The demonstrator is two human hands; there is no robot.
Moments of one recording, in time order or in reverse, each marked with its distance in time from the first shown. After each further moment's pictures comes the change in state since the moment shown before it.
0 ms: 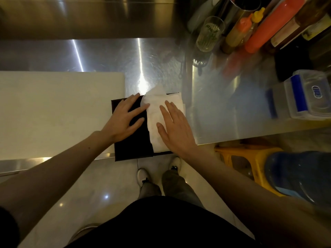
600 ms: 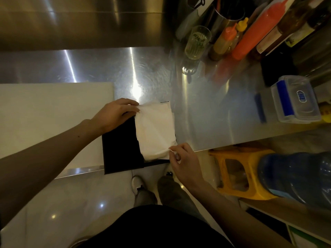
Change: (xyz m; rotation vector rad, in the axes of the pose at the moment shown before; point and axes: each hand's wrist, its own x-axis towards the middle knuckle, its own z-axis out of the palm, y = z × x) left_hand 0.057 -0.015 -0.028 0.002 -0.098 0.095; right_hand -0.073 0.035 0.007 0.367 0.073 0.302
